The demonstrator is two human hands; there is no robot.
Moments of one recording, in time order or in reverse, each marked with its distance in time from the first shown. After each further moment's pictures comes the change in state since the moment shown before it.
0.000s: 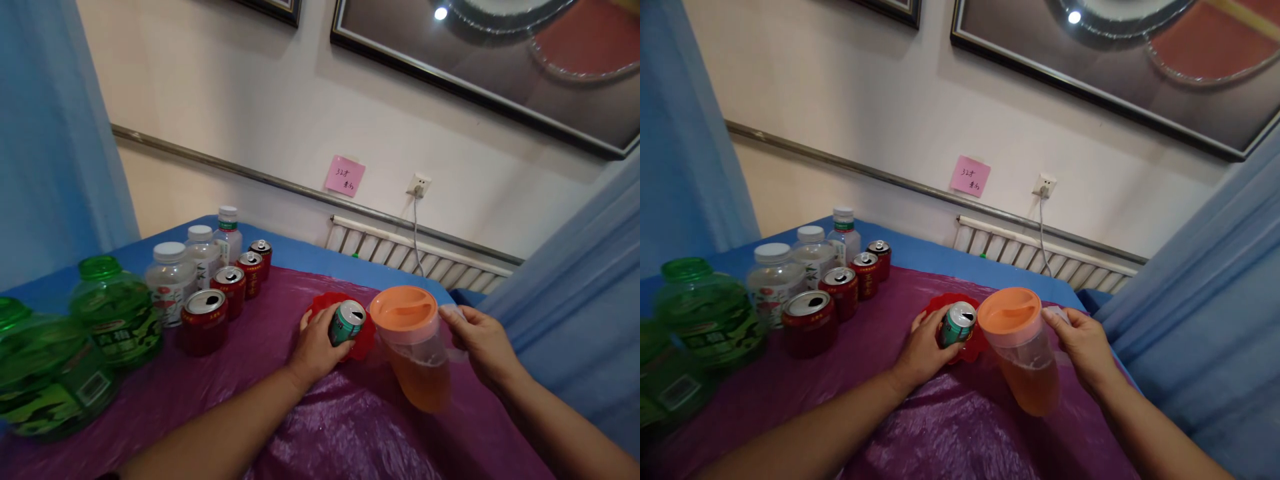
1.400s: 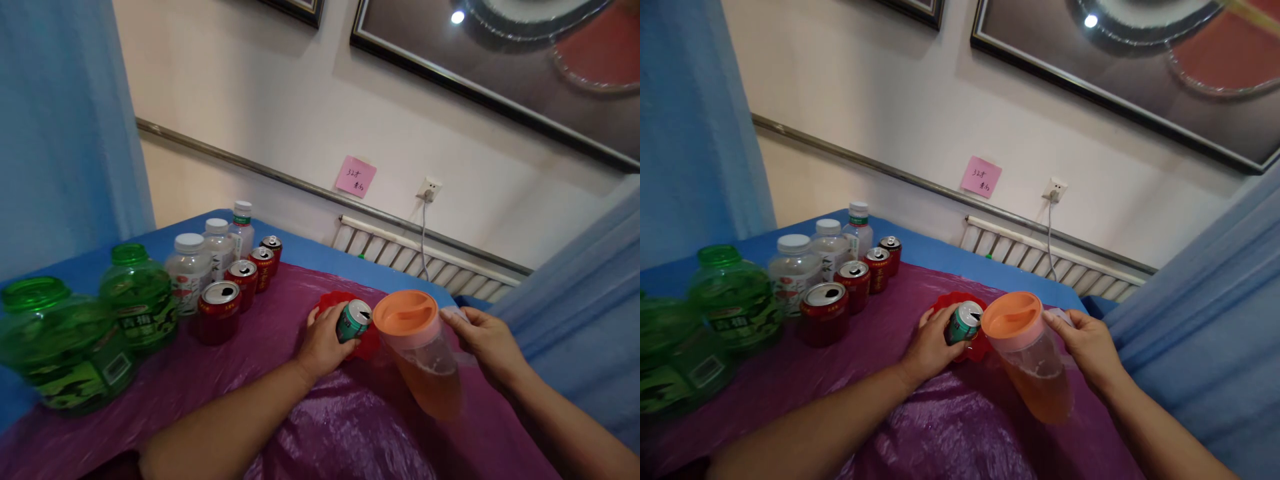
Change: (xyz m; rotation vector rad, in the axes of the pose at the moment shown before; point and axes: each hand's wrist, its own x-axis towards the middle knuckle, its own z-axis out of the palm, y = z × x) left_hand -0.001 -0.003 0.000 0.033 -0.029 -0.020; right_hand -0.004 -0.022 0.005 -0.203 -0.093 0.010
